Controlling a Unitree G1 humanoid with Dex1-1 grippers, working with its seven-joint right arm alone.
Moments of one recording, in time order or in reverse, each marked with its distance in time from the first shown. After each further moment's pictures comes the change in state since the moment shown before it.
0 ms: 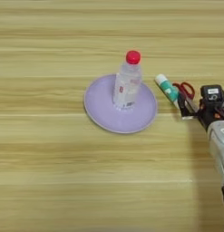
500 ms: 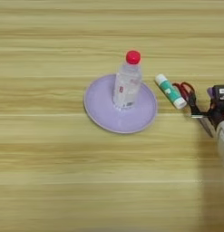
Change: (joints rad) arm -0.033 -0.033 -0.052 0.100 0.006 -0.041 -0.026
